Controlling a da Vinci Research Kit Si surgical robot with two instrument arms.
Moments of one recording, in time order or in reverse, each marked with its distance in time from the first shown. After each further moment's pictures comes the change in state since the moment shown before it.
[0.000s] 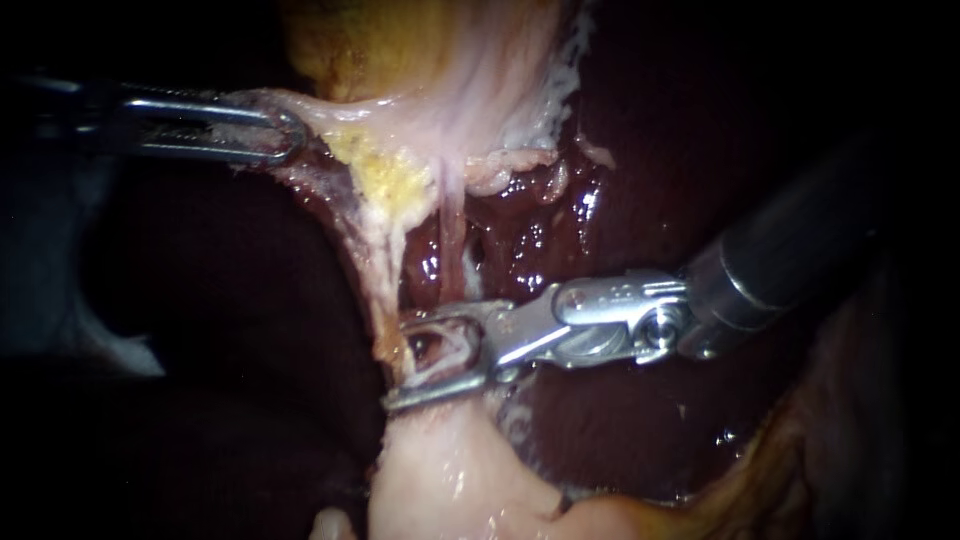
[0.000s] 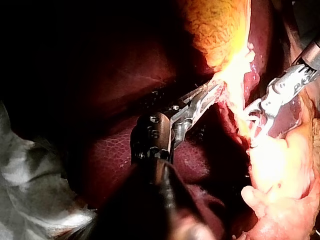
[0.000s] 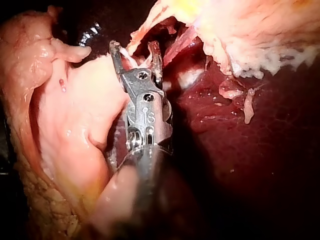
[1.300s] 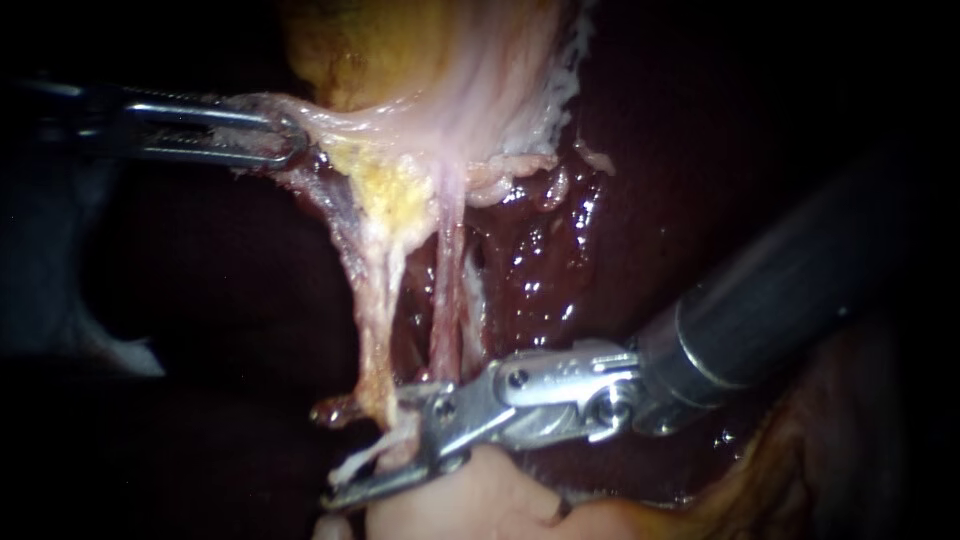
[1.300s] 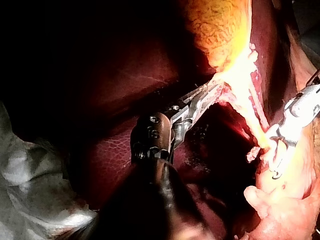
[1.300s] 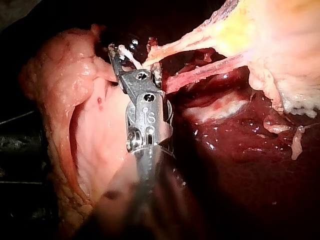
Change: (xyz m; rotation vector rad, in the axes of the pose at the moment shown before) right arm 0.005 -0.008 0.005 0.112 0.027 -0.021; left arm 0.000 0.000 0.000 -0.005 -0.003 0.000
